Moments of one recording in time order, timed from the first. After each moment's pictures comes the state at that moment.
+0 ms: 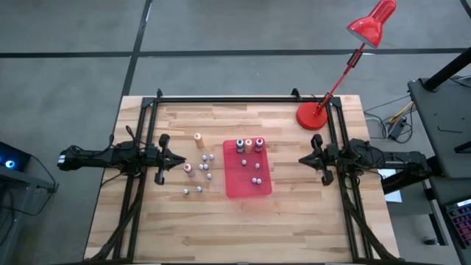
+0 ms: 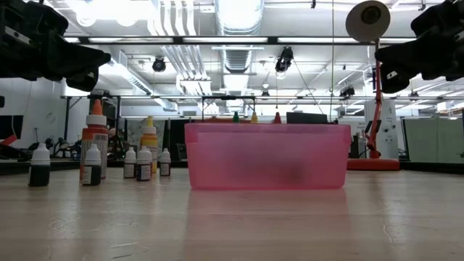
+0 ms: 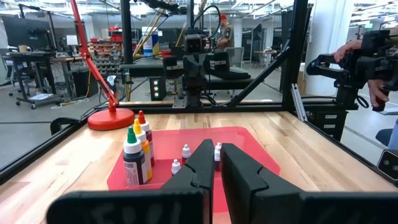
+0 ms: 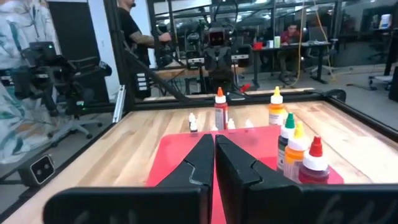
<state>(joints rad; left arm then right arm) -0.06 0.02 0.01 0.02 -0.02 0.00 -0.02 0.00 0.01 0.03 -0.13 0.13</state>
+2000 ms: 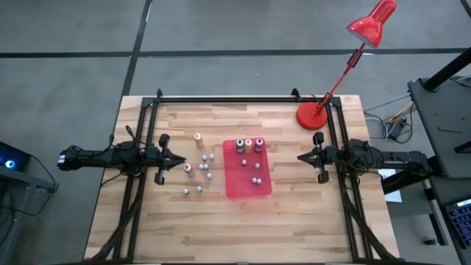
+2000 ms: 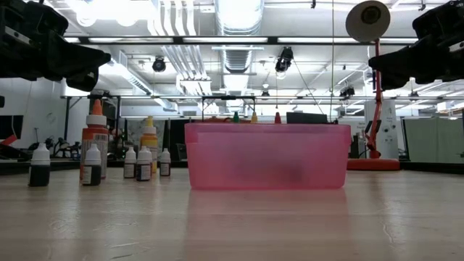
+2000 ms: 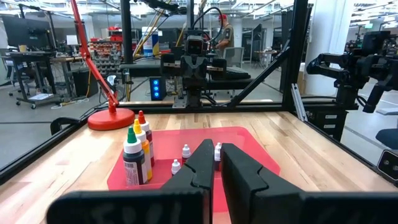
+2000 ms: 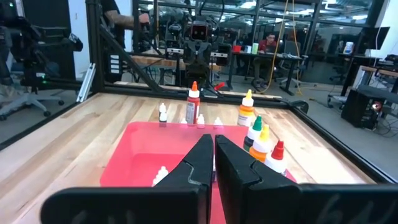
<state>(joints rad) -0.06 0.02 0.01 0.02 -0.02 0.00 -0.02 0.01 0.01 0.01 -0.05 -0.06</state>
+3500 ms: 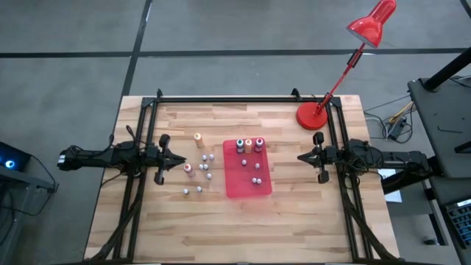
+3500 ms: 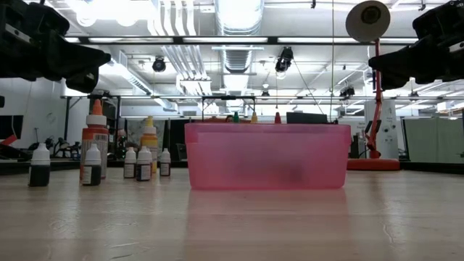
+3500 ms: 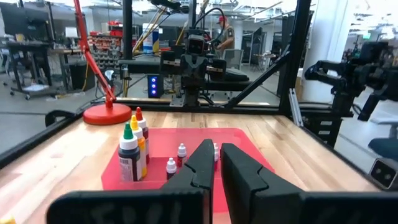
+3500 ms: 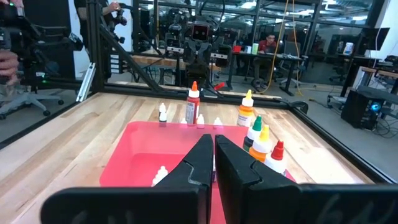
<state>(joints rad) -0.06 0.02 0.01 0.02 -0.02 -0.05 -0.02 0.01 0.01 0.01 -0.05 -0.06</state>
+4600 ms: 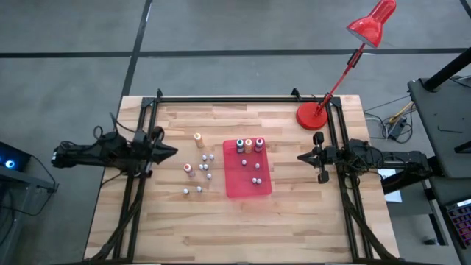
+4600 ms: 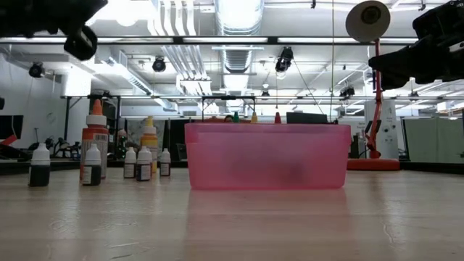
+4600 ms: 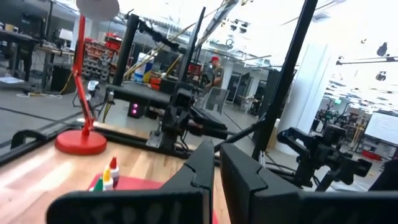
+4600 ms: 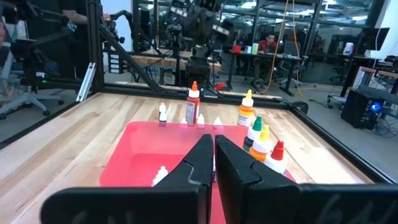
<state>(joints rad) -0.06 0.18 0.26 0.06 -0.01 -0.28 -0.02 0.01 0.01 0.01 -0.05 -0.06</state>
